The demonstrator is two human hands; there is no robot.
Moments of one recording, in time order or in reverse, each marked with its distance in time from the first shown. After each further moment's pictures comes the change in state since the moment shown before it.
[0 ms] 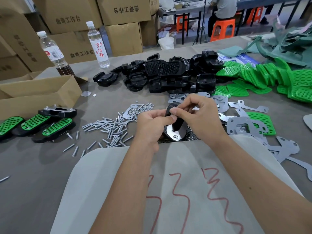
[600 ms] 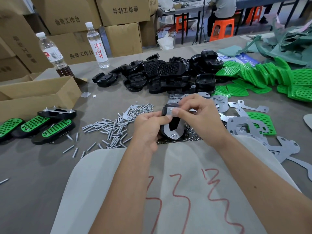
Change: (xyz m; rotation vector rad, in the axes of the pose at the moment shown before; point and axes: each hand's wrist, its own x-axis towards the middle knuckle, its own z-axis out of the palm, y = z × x) left_hand 0.009 -0.003 -0.004 -0.106 0.059 -0.067; right_hand -0.001 0.000 -0.005 0.043 -0.046 0.044
